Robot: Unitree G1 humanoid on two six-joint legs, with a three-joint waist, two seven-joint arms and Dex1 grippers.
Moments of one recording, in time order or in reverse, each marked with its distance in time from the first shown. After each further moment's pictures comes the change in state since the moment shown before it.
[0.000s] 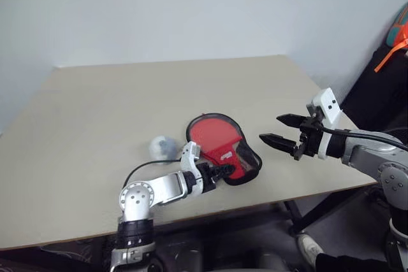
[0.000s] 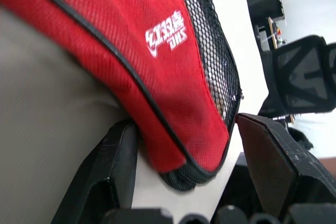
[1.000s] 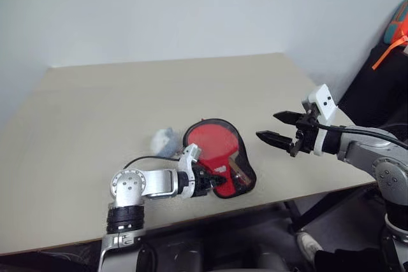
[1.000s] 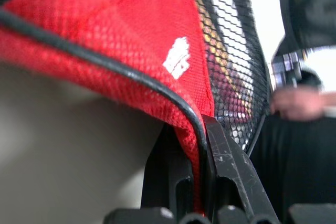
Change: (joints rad) left arm -0.058 0.221 -0.069 -0.001 -0.018 0.300 -0.228; right arm -0.058 0.006 0.044 0.033 -0.022 -0.013 0.021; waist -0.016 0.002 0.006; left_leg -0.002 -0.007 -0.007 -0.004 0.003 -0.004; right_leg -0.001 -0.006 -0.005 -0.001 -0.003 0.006
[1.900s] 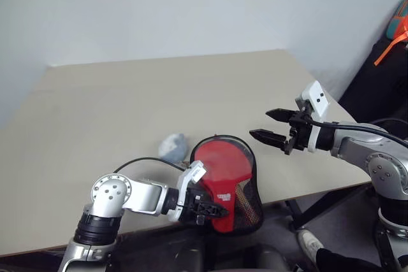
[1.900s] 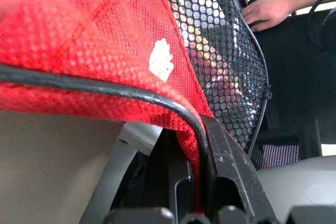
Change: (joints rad) left arm 0.095 0.236 -0.172 -0.179 -0.223 -0.008 -0.134; right arm -0.041 0.032 0.031 0.021 -0.001 -0.006 0.011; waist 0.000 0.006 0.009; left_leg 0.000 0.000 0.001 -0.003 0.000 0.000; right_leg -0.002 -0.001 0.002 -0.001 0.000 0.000
